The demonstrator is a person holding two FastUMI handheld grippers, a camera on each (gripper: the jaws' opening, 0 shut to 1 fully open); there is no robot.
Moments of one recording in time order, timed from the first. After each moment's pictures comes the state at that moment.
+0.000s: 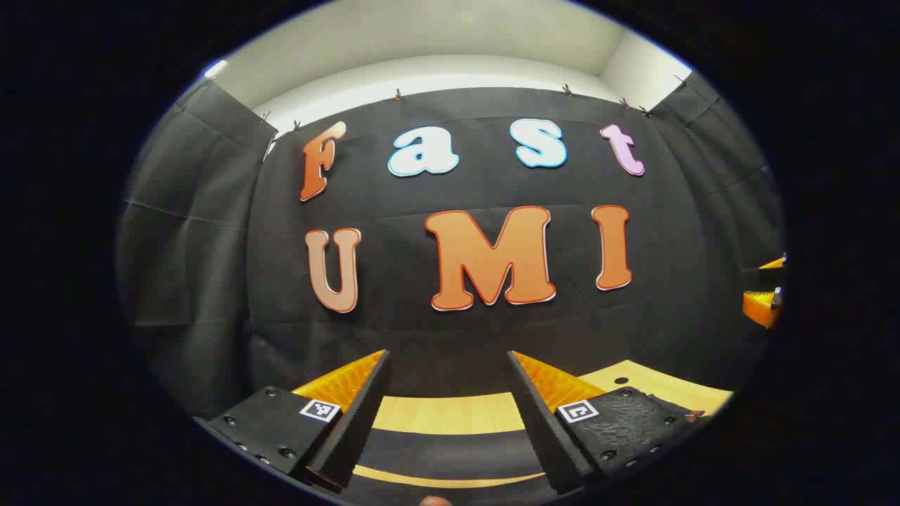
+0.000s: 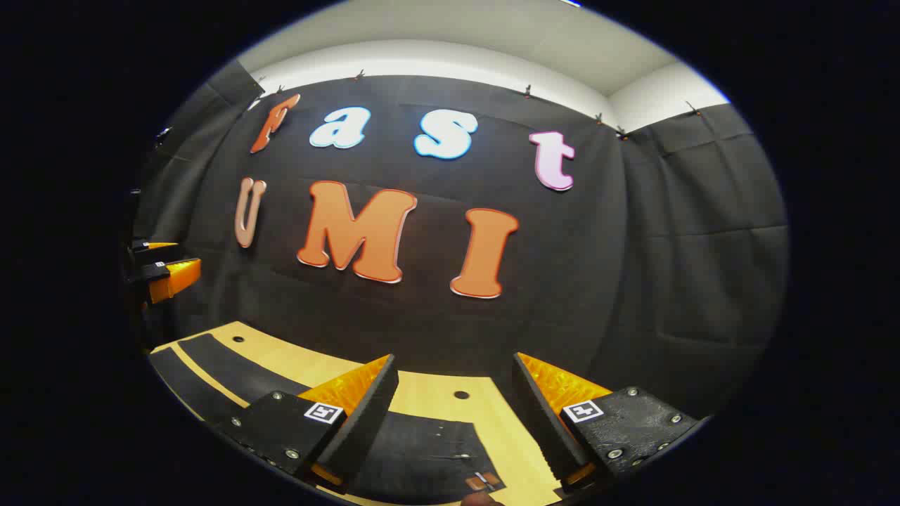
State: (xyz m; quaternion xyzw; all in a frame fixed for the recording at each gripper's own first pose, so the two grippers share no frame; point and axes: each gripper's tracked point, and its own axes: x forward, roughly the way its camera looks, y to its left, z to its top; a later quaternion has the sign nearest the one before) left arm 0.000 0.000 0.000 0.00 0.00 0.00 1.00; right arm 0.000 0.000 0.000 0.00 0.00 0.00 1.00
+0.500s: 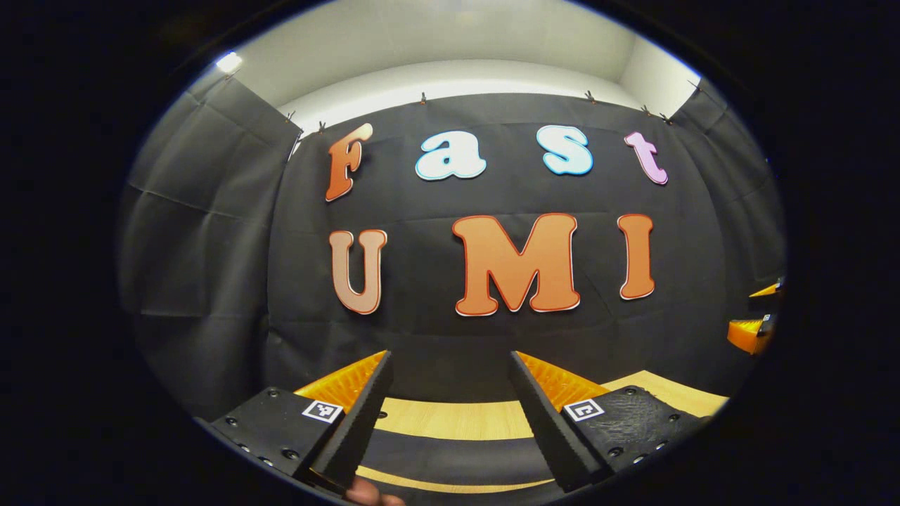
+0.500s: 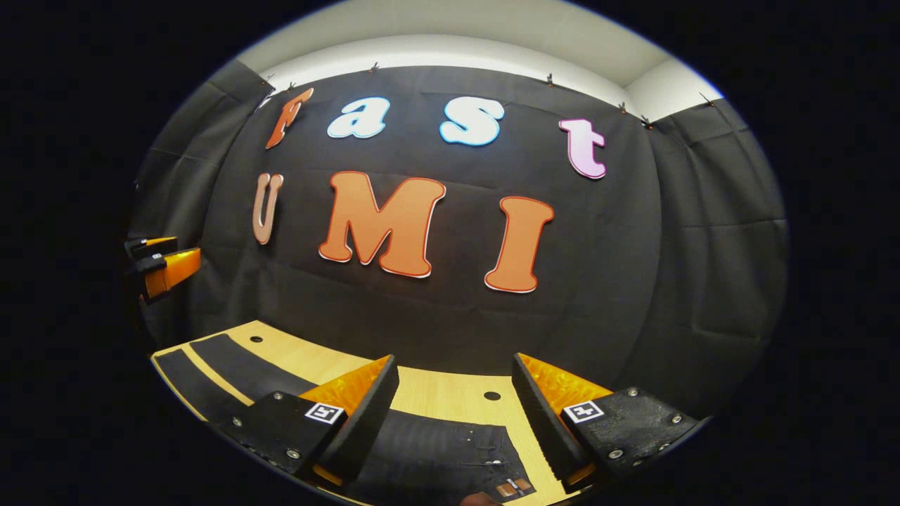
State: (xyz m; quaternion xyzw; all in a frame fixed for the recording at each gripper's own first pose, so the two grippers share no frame) left arm 0.010 0.025 -0.018 -0.01 0.00 0.02 1.00; right arm 0.034 0.036 -0.018 0.03 0.03 0.02 1.00
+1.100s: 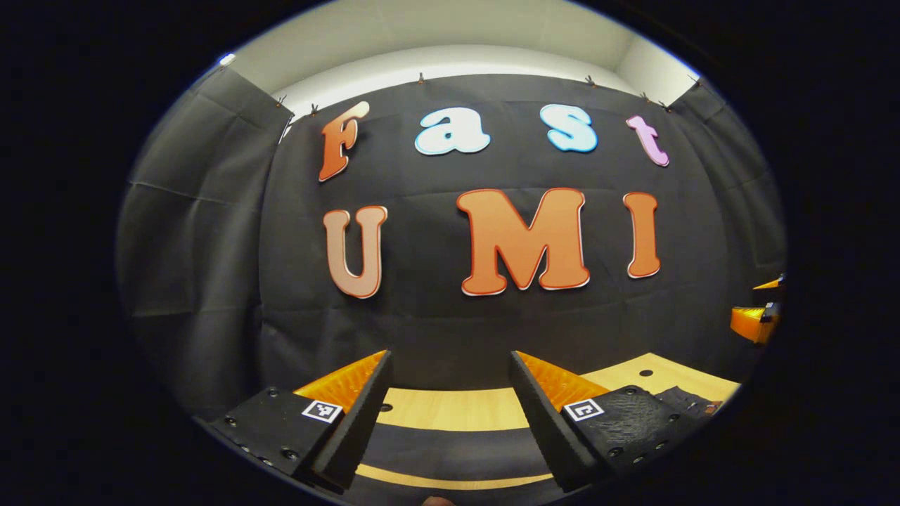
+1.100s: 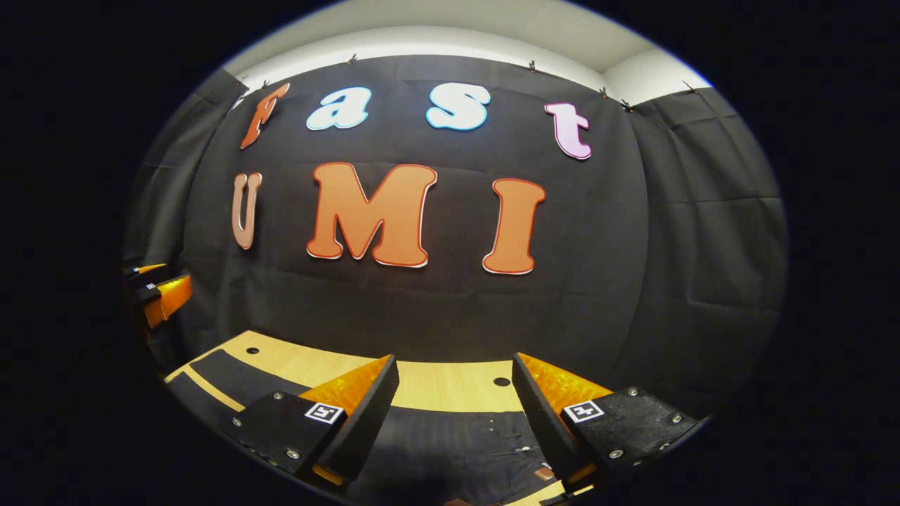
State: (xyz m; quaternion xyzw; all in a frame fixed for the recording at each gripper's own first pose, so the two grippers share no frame) left arm 0.039 0.074 -0.057 -0.01 0.04 0.02 1.00; right arm 0.043 0.065 -0.034 0.04 0.06 -0.02 1.00
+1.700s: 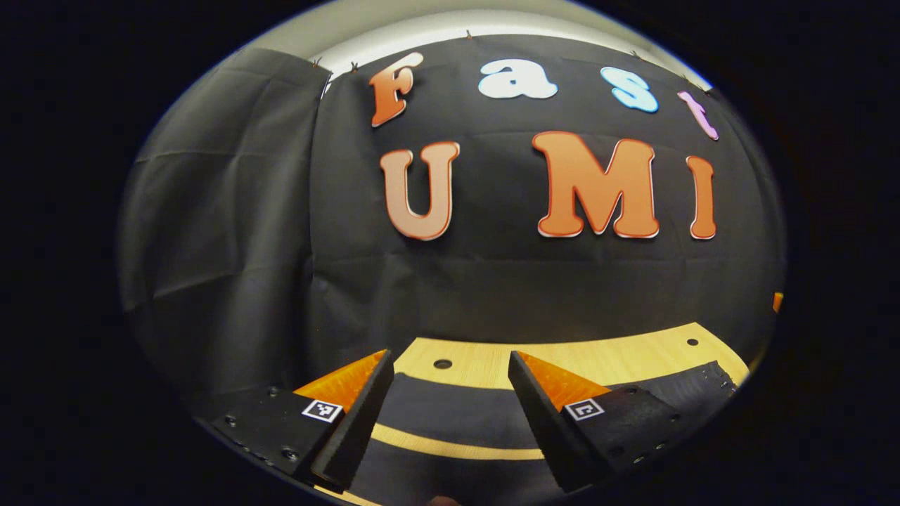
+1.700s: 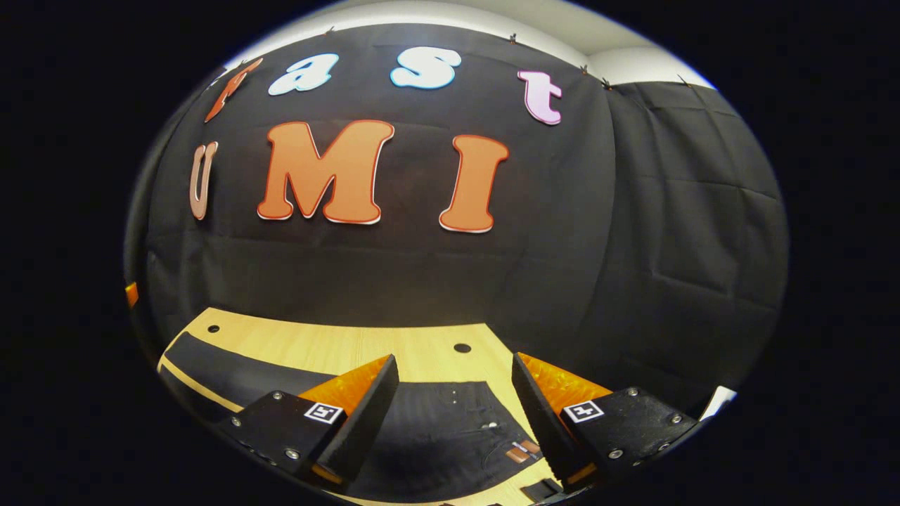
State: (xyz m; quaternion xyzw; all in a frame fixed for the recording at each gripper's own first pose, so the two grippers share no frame) left arm 0.036 0.195 -0.148 -0.03 0.17 0.09 0.98; right arm 0.041 0.038 -0.086 0.05 0.16 -0.10 0.98
